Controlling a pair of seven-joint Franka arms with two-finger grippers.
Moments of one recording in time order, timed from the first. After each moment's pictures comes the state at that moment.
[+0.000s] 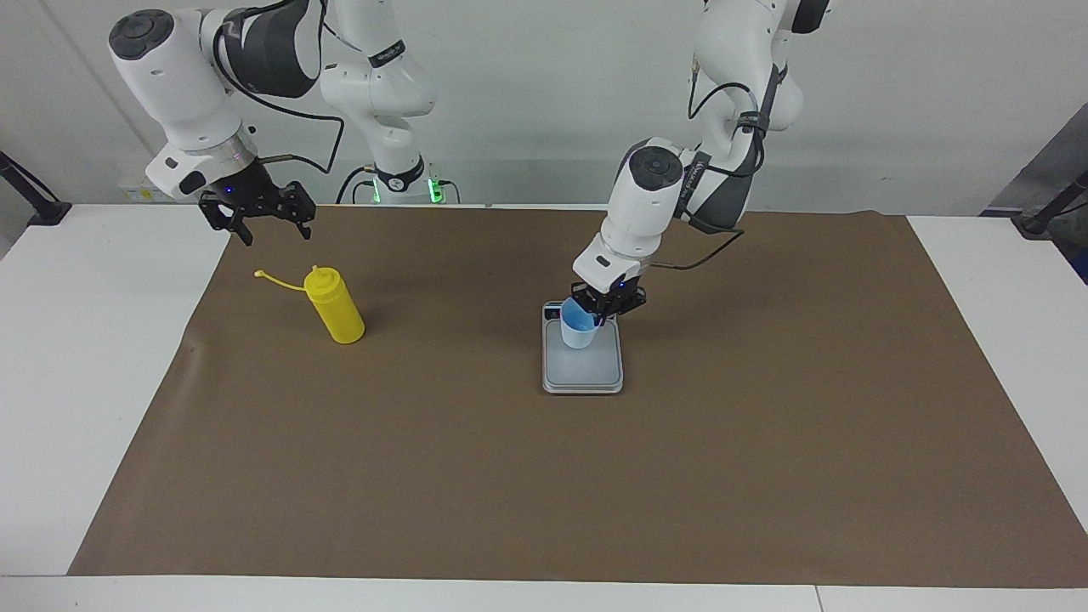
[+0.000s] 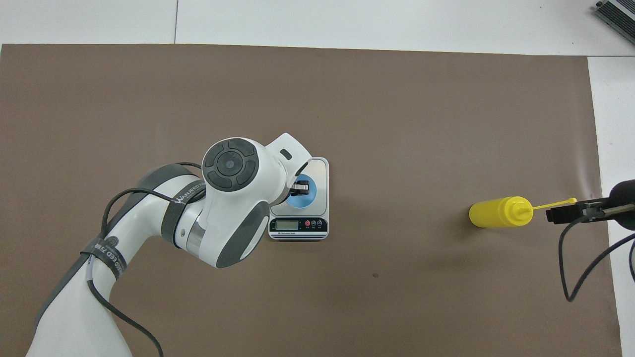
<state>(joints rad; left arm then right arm) -0.58 0.24 -0.05 -1.87 -0.10 2.20 -0.50 -0.12 -0.24 -0.05 -2.10 0.03 1.84 -0.38</state>
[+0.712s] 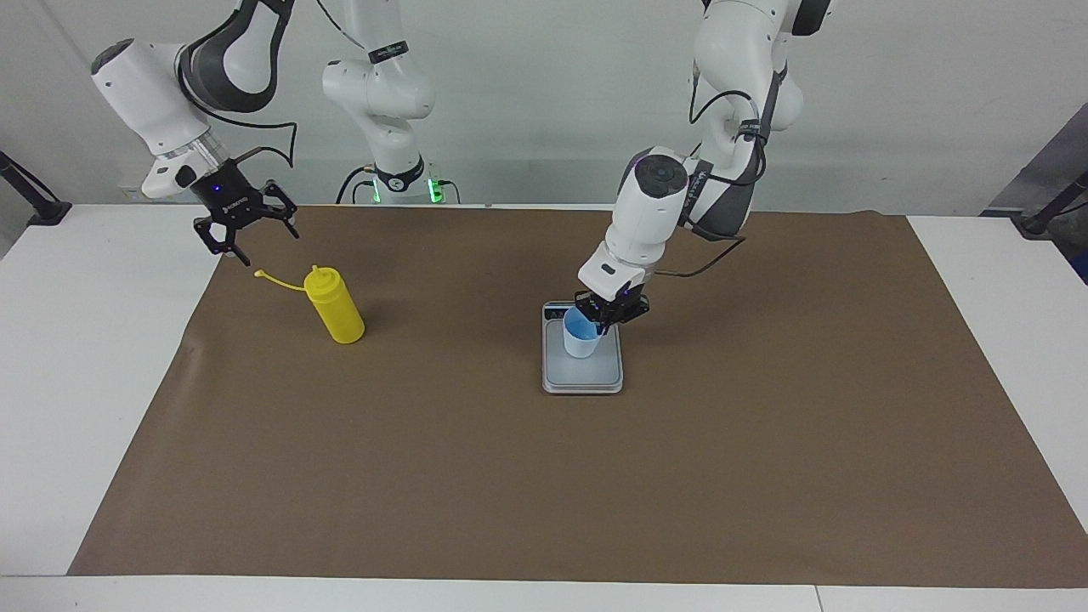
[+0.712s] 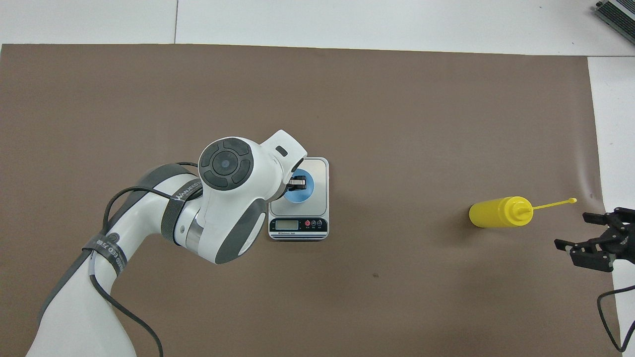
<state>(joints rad) -0.57 0.25 -0.03 -1.88 -0.11 2.24 -0.51 -0.29 -0.33 -0.14 -2.40 0.44 2.10 -1.23</state>
